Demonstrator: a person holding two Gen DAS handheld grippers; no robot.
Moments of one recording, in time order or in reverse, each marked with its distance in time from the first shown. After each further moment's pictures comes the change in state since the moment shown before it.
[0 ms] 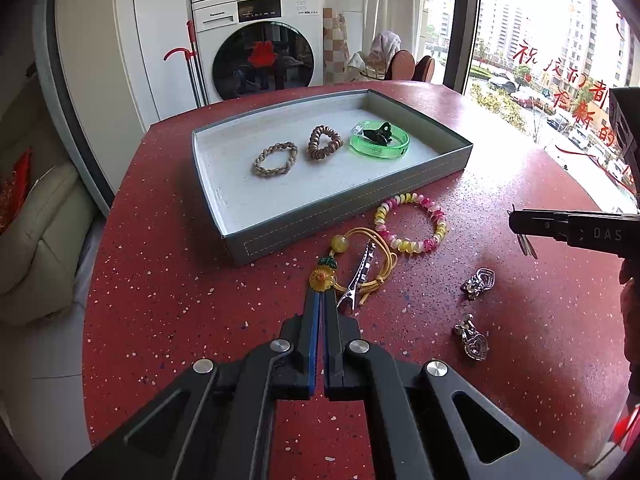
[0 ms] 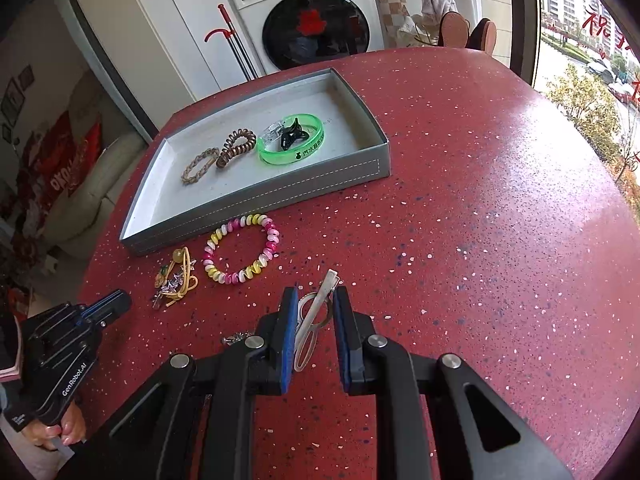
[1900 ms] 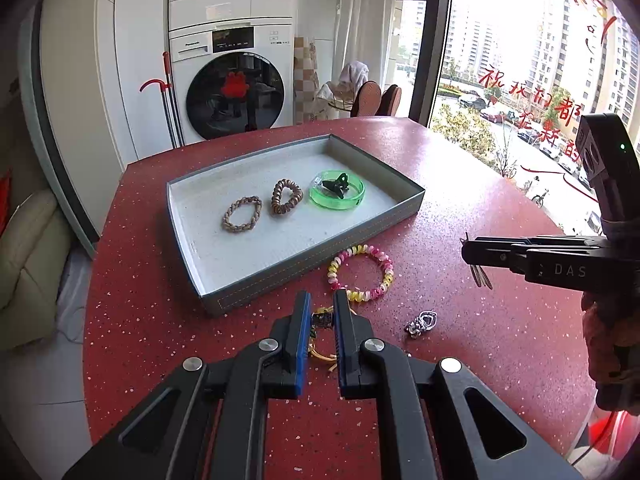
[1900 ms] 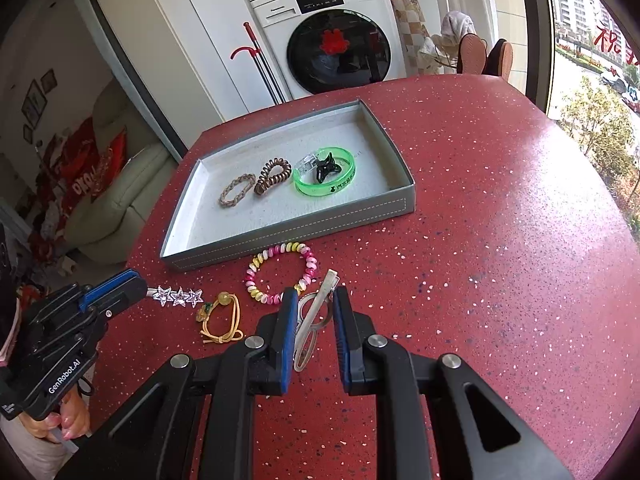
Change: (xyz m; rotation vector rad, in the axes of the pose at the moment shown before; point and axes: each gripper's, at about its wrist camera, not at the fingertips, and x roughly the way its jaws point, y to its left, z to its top) left arm -0.040 -0.011 0.032 0.026 -0.109 -0.104; right arm -0.029 0.014 0.019 -0.037 -0.062 0.072
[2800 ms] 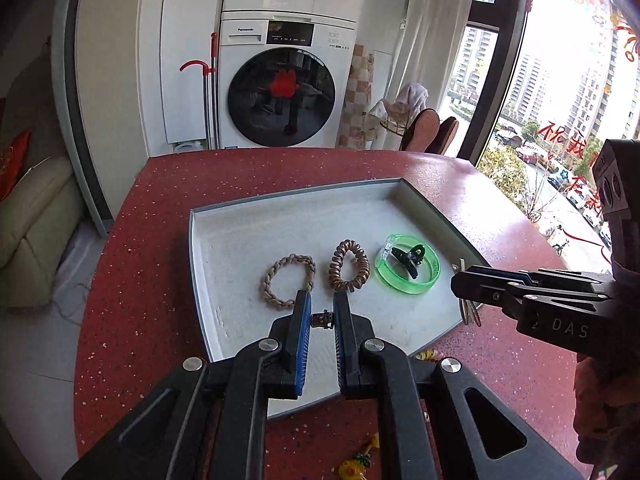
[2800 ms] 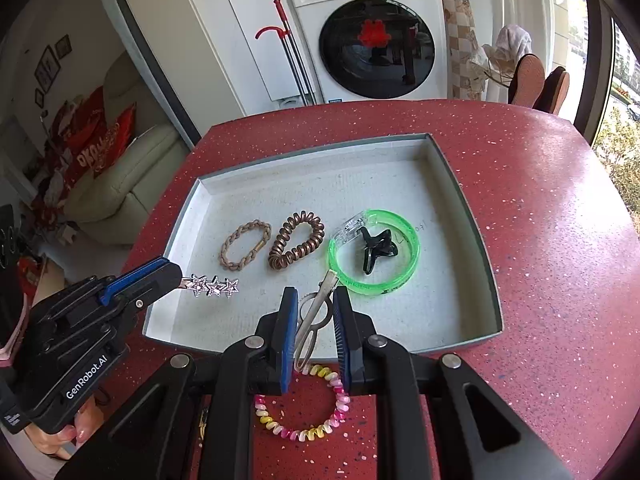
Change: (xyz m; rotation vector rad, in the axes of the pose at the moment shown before) left arm 0.078 0.059 0.064 -0.188 -0.010 0.069; right arm 0.098 0.035 0.093 -0.121 0.079 0.028
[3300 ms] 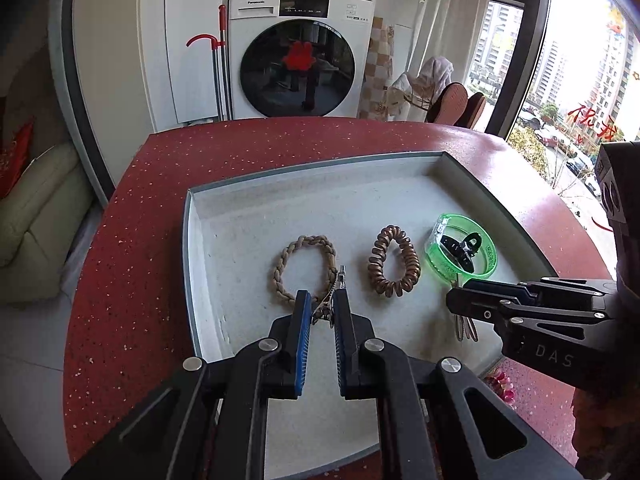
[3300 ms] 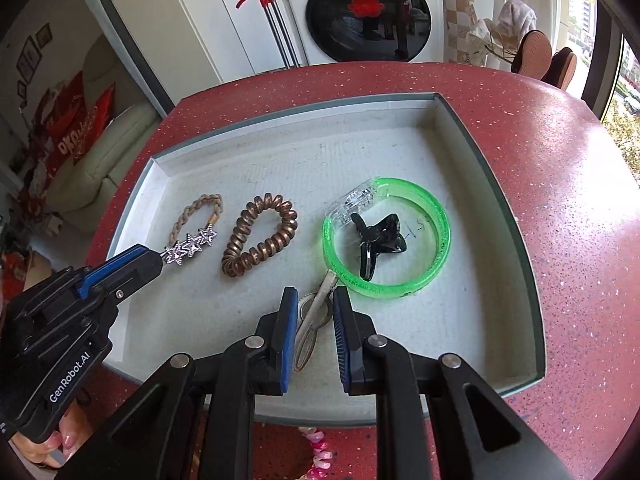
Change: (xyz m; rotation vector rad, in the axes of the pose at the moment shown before) left arm 0.055 0.013 0.001 -0.003 0.081 0.074; right arm 0.057 -0.017 0.008 0.017 0.082 -0.053
